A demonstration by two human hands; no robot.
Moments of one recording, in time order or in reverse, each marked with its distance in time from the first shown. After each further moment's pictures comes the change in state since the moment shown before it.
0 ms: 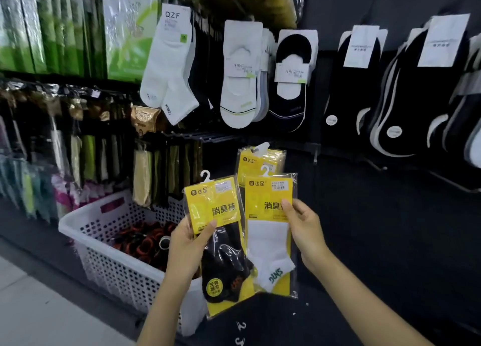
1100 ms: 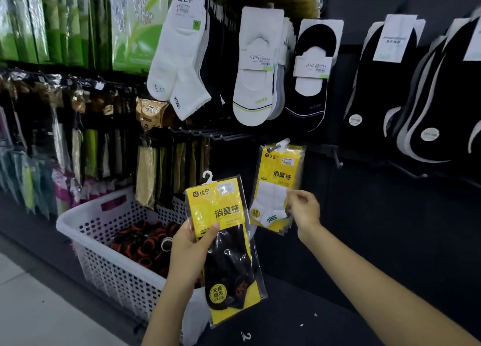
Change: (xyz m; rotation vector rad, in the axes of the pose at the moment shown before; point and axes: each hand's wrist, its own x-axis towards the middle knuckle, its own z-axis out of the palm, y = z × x) left_hand 0.019 -0.018 -0.010 -0.032 0.029 -0.069; right_hand 0.094 0.033 0.029 -0.090 0.317 0.166
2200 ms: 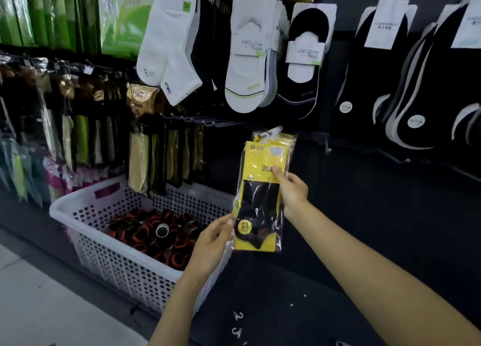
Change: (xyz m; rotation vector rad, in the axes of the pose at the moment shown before) left_hand -0.004 -0.038 0.030 0.103 -0.247 -0.130; right_hand -0.009 -0.015 0.004 0.114 -0.106 0.094
